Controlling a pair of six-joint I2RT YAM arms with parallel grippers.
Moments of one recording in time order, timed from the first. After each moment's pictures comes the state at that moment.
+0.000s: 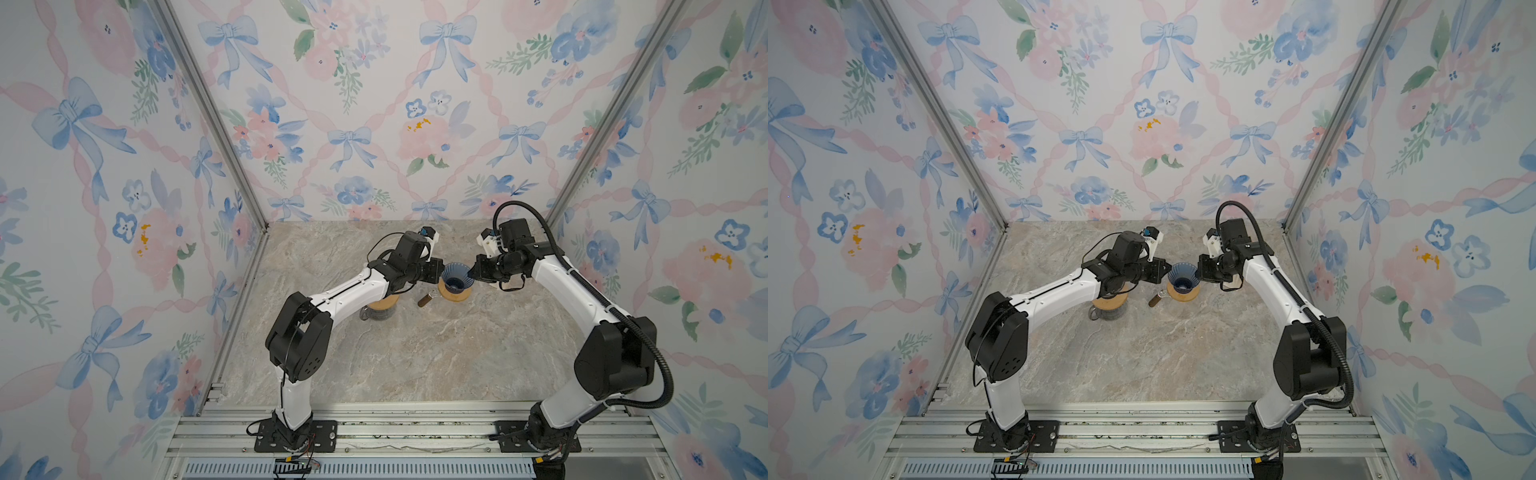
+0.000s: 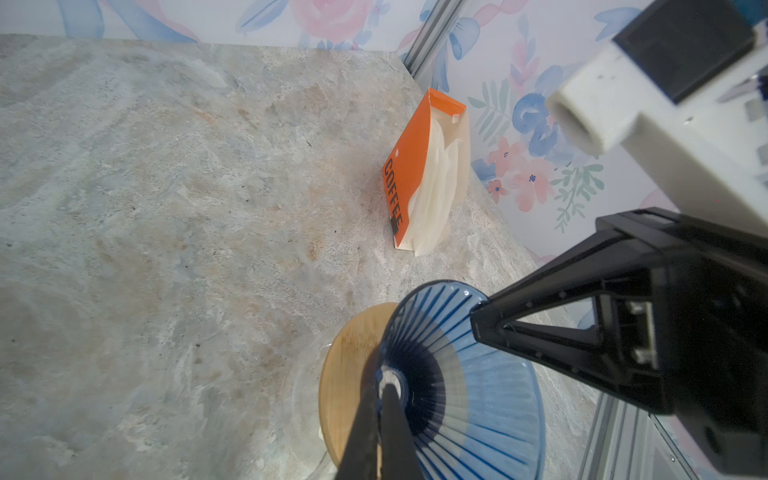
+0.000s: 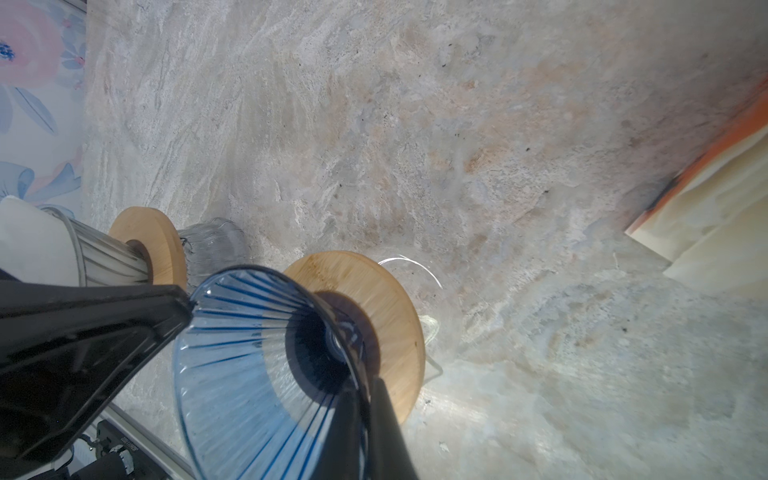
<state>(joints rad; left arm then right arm) -0.70 1.89 1.49 -0.17 0.23 -0.42 0.20 1.64 1.42 -0.83 -0.36 0.22</state>
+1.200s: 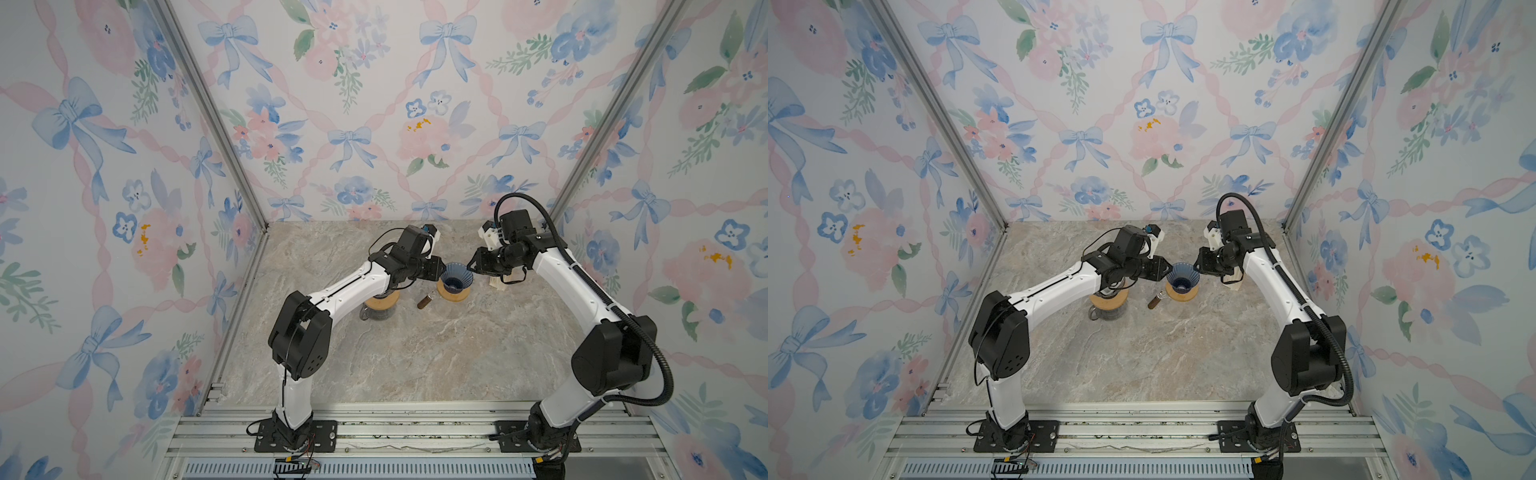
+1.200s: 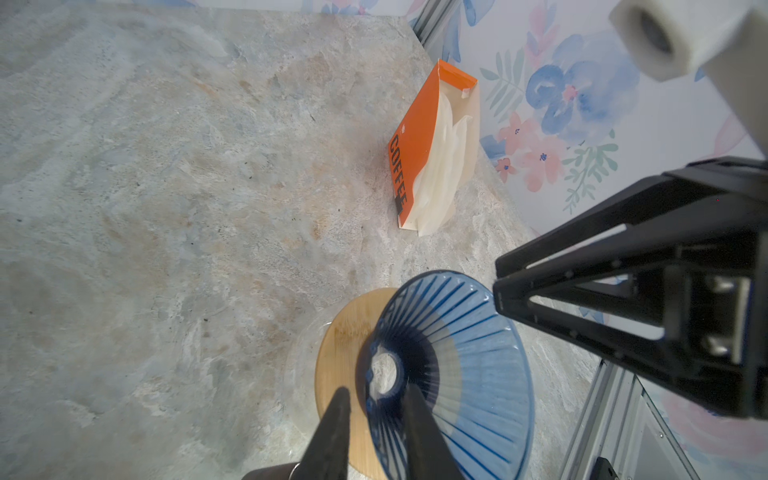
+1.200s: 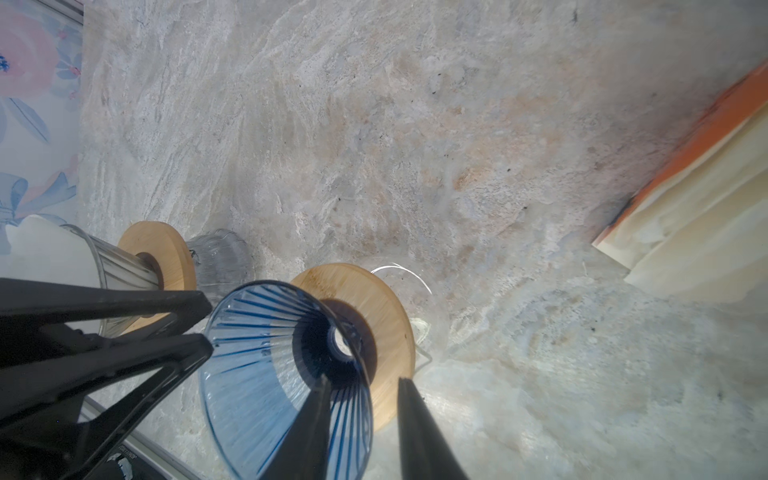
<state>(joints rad) -0.69 1.91 1.61 -0.34 0.25 -0.42 0.19 1.66 1.54 -0.92 -0.31 0.22</state>
